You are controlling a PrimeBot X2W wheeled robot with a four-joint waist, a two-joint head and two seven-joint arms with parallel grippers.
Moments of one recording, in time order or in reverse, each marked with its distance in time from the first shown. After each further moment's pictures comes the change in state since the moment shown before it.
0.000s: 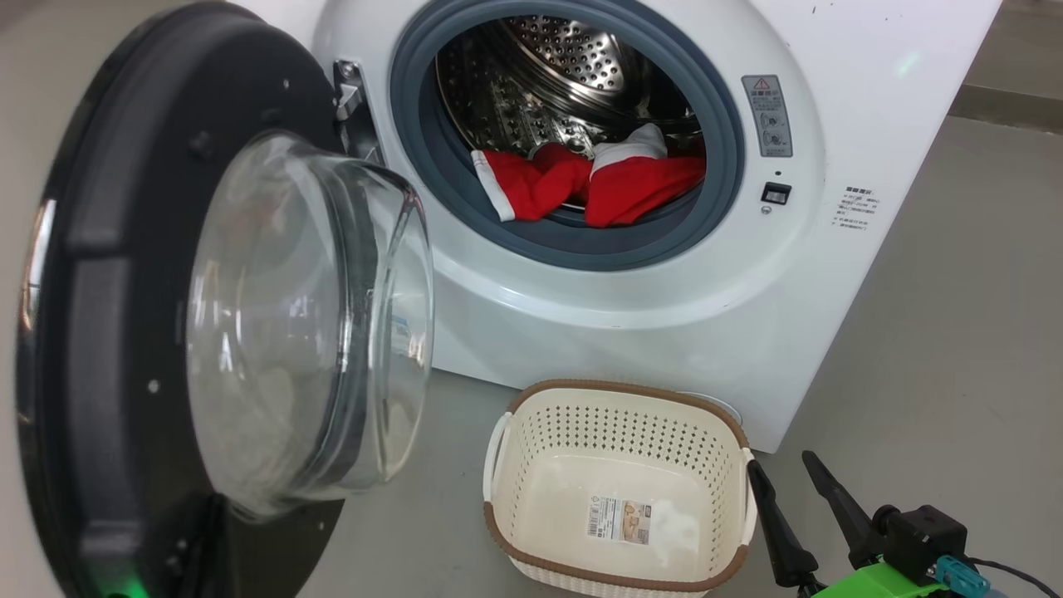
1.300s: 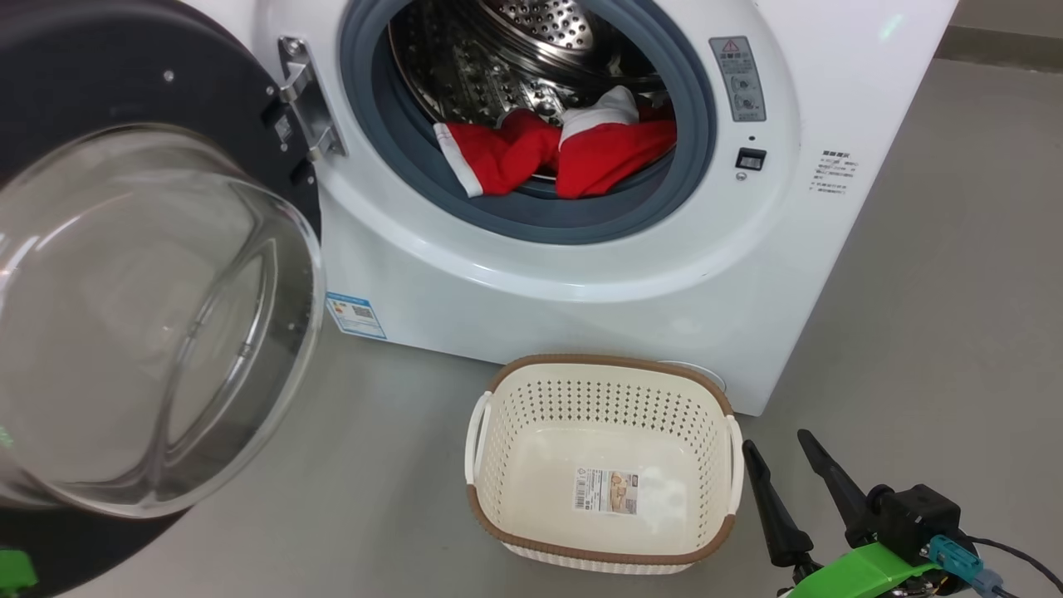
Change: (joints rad) left arm -0.342 0.019 0.572 0.214 0.193 -0.078 -0.001; right arm -0.044 -0.003 0.006 0.012 -0.020 0.000 0.000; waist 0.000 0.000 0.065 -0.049
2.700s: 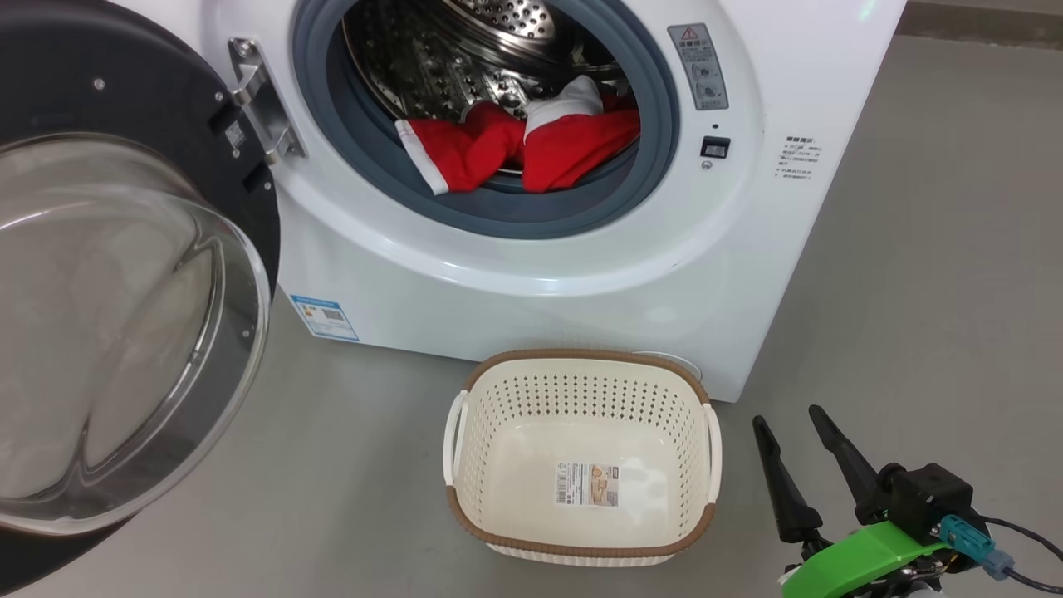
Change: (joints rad) left arm -0.037 0.104 -0.002 0.095 -0.047 -0.007 0.000; right arm -0.035 -0.006 -0.021 -0.002 -0.011 0.000 0.000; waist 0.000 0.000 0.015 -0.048
